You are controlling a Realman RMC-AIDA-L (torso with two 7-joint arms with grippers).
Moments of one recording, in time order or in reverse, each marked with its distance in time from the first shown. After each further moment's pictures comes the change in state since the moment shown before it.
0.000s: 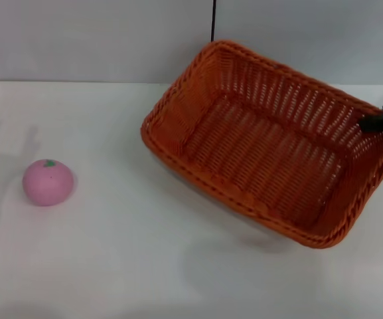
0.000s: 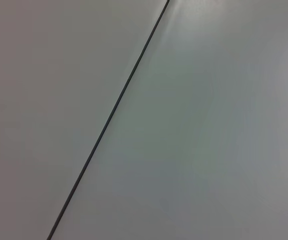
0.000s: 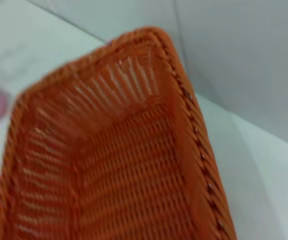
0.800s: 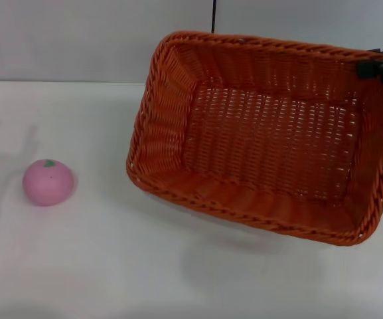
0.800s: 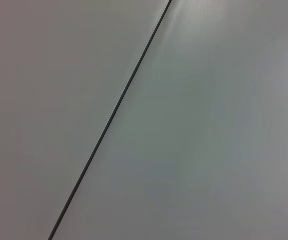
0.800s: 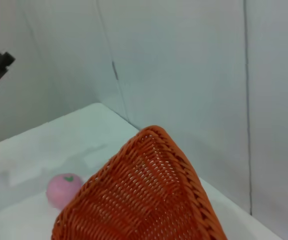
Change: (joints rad) left arm 0.002 0.000 -0.002 -0.007 -0.003 0.002 0.000; right arm -0.078 0.021 0.080 -0.225 0.301 -0.155 -0.055
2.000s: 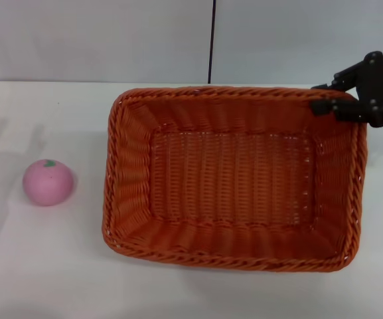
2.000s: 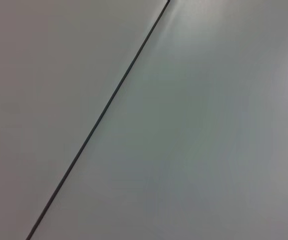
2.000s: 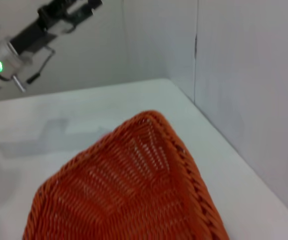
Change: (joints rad) left arm -0.011 -0.003 0.008 -0.003 0.010 -0.013 -0.045; right arm 0.162 -0.054 -0.025 0.474 -0.058 0.063 -0.508
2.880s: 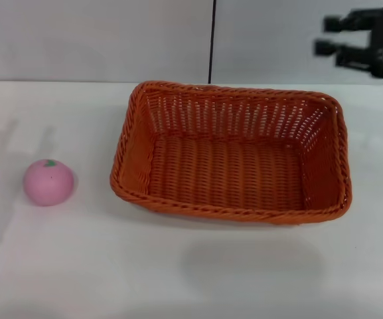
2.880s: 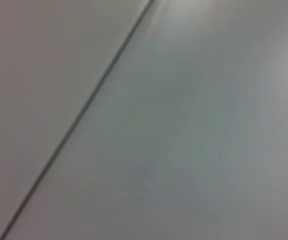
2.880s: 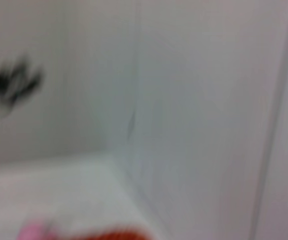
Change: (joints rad) left arm -0.004 0.011 0.004 0.016 0.062 -0.002 -0.006; right arm -0.096 0.055 0.108 0.011 0.259 0.120 -0.132
